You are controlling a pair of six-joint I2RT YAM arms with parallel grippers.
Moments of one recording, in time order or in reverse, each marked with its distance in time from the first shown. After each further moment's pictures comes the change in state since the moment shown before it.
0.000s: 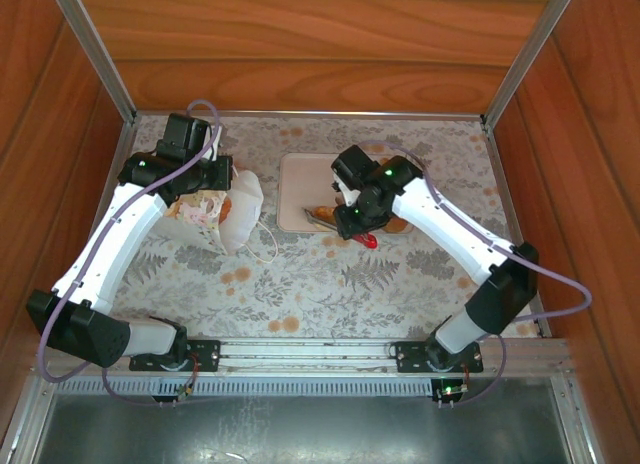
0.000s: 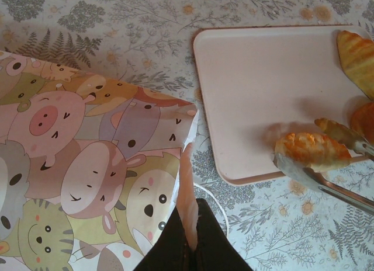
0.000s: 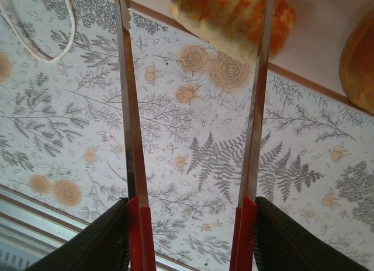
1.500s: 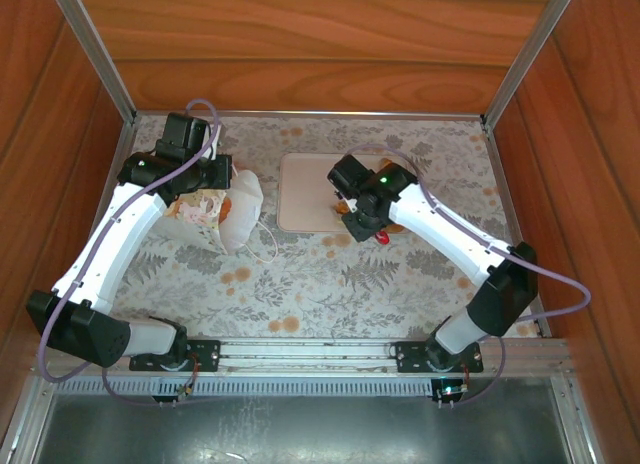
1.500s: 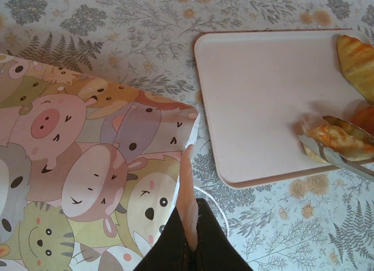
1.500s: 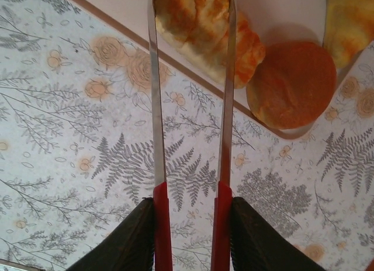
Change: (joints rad) left arm 0.006 0.000 0.000 0.009 0.003 0.000; right arm 0.030 -0.037 -0.082 0.020 0.270 -0.167
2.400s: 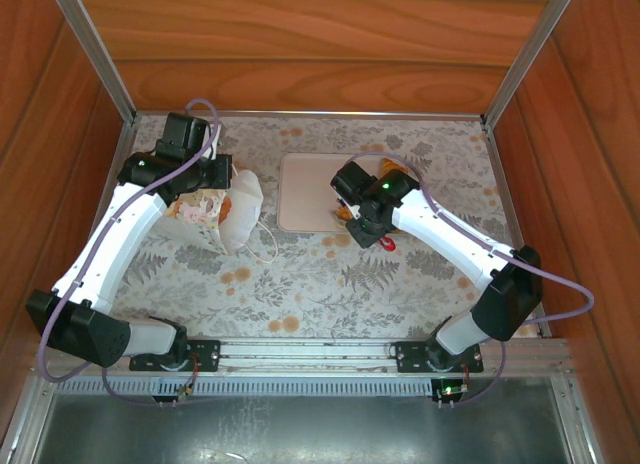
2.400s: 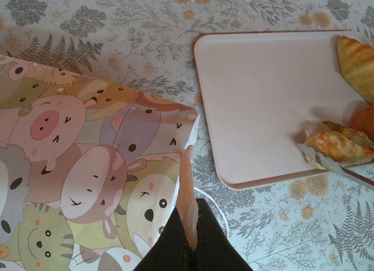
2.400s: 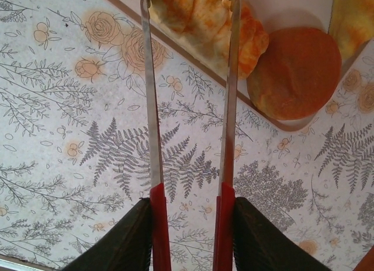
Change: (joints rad) left arm 0.000 0.001 0.000 0.003 0.001 0.000; right arm 0.000 -0.026 -0.057 -0.001 0.014 -0.039
